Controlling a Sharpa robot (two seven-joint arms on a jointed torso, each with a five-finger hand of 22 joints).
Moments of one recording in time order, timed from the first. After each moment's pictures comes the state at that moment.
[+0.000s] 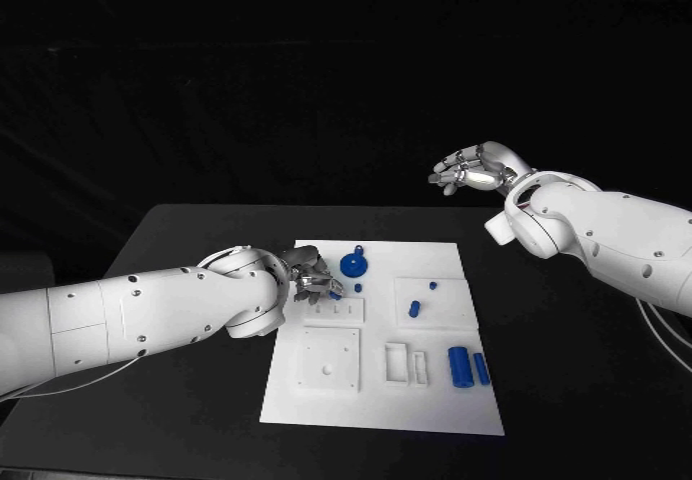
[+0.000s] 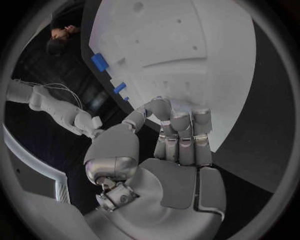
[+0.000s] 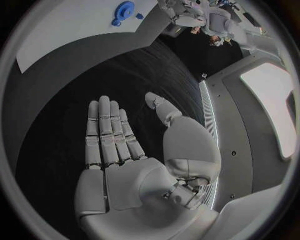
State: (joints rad) left arm 1.35 -0.71 -0.24 1.49 -1.04 -0.26 -0.38; left_hand 0.82 0.06 0.51 -0.27 0.42 1.08 0.06 0.41 0.83 1.43 -0.11 0.83 0.57 1.27 -0.17 1.22 0.76 0.05 1.02 -0.16 1.05 1.31; right arm 1.35 -0.62 0.01 1.03 -0.77 -0.28 0.15; right_hand 0.93 -0.13 0.47 -0.26 0.44 0.77 0.20 0.25 0.47 0.89 0.14 0.53 0.28 0.97 0.10 0.48 0.66 0.22 0.75 0.19 0.38 1.04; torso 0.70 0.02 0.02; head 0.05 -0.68
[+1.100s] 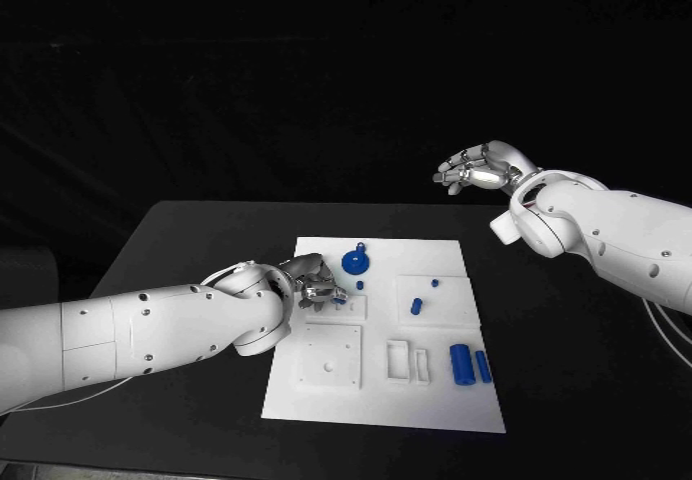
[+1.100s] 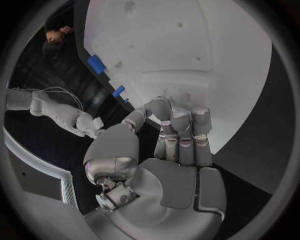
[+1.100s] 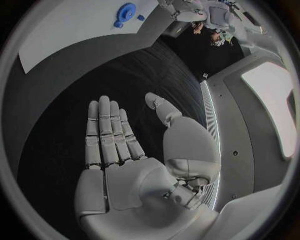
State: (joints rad) left arm 1.28 -0.71 -0.24 1.51 -1.11 -0.37 -0.38; left_hand 0.82 0.05 0.51 -0.25 0.41 1.08 0.06 0.39 0.91 1.43 -0.11 0.83 0.57 1.27 -0.17 1.22 0.75 0.07 1.03 -0.16 1.05 1.31; right arm 1.35 -0.62 0.01 1.03 -0.77 -0.27 0.14; right_hand 0.93 -0.13 0.46 -0.25 0.45 0.77 0.20 0.26 0.47 0.89 0.14 0.52 0.27 0.97 0.10 0.48 0.66 0.22 0.75 0.19 0.37 1.04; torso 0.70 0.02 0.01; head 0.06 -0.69
